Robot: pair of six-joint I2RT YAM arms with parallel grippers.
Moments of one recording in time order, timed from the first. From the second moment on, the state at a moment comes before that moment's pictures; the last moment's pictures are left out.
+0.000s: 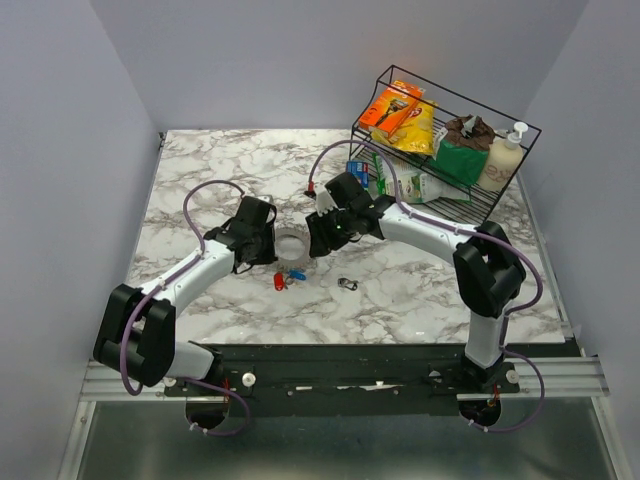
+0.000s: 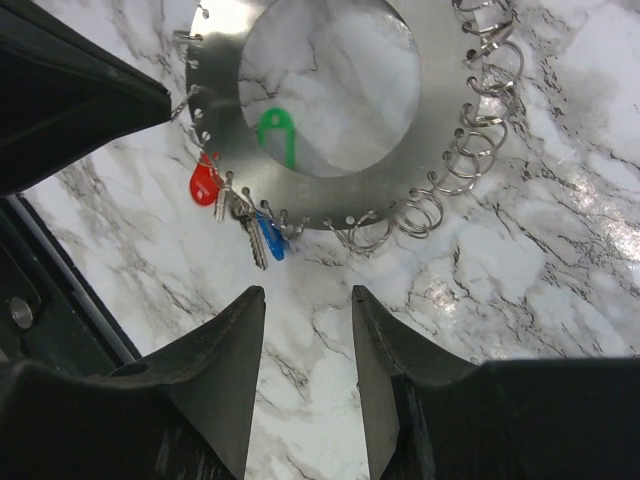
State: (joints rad) left arm -0.41 1.36 0.83 -0.43 -0.03 -0.42; right arm 0.75 1.90 1.41 -0.41 -0.36 0.15
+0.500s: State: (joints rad) left arm -0.41 1.36 0.84 -0.41 0.09 -0.42; right arm 0.75 1.82 1.37 -0.33 -0.51 0.12
